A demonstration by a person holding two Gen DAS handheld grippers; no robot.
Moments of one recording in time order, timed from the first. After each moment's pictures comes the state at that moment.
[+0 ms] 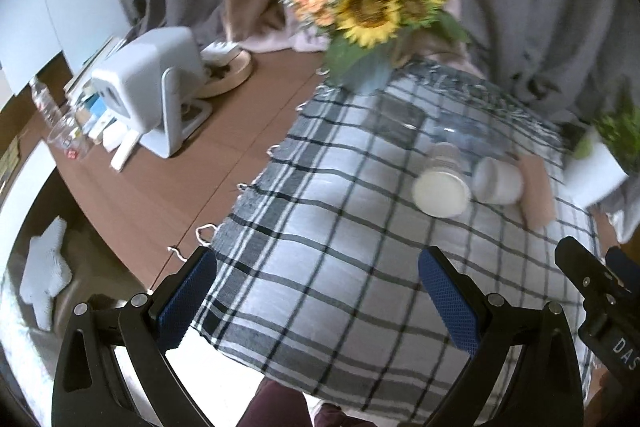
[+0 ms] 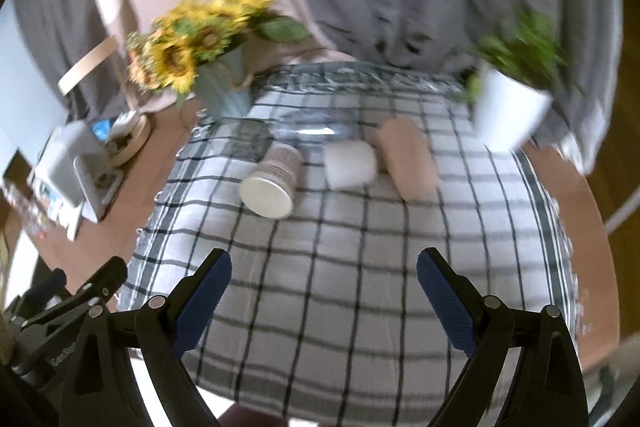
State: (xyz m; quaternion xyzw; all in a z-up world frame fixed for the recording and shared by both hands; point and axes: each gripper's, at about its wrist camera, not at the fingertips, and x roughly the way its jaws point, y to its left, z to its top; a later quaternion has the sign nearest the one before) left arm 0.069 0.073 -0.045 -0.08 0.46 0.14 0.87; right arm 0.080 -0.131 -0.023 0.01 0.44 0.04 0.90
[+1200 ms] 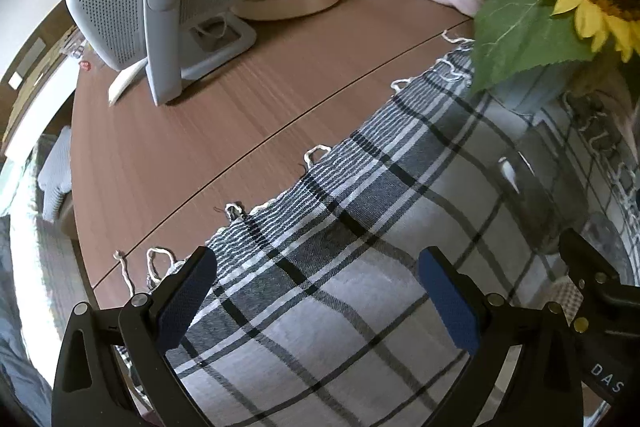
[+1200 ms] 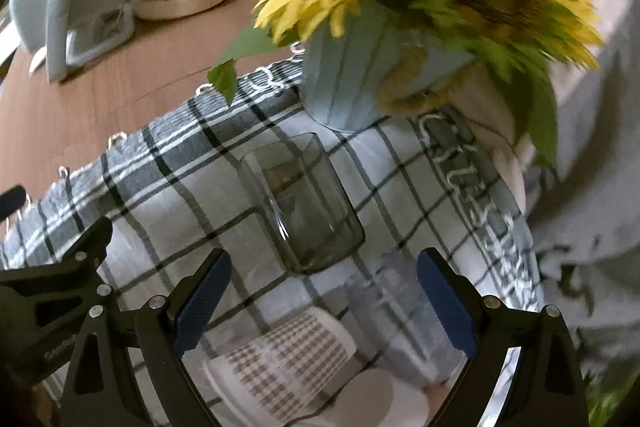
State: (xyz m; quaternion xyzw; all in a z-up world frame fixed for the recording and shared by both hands) left arm 0.236 0.135 -0.152 -0.19 0.53 0.33 0.76; right arm 0.318 0.035 -0.113 -0.36 0.47 0.24 0.77
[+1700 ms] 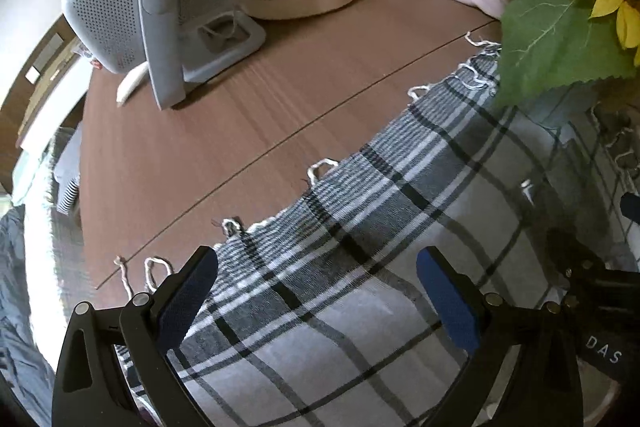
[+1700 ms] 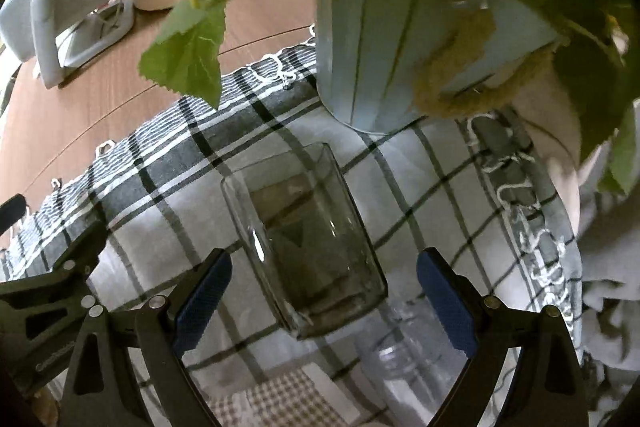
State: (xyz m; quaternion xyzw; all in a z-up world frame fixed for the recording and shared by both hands) left arm 0.254 0.145 -0.164 -0.18 0.53 0.36 0.74; right arm 0.366 0.044 -0.152 -0.32 0.50 0.29 0.75
